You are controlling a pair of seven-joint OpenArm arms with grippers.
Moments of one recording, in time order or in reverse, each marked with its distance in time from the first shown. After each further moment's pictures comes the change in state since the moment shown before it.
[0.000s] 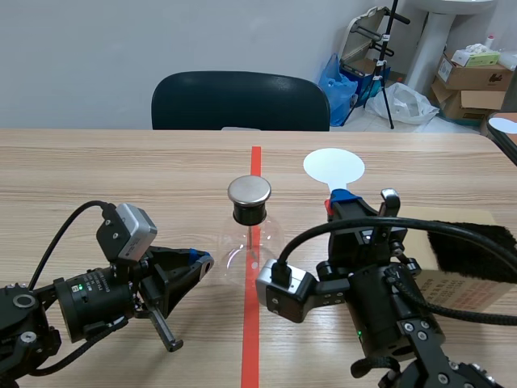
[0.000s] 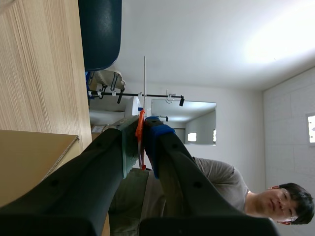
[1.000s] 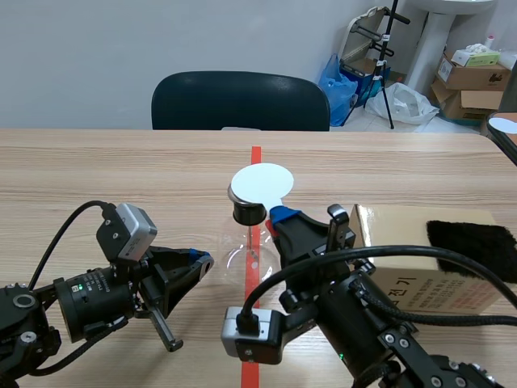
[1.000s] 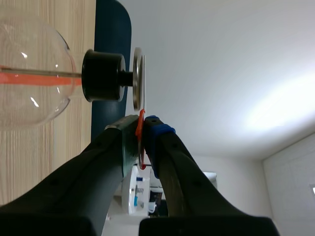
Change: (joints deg) left arm 0.0 0.0 0.0 0.0 0.0 0.0 0.0; right arm 0.0 0.0 0.0 0.0 -0.2 0.0 20.8
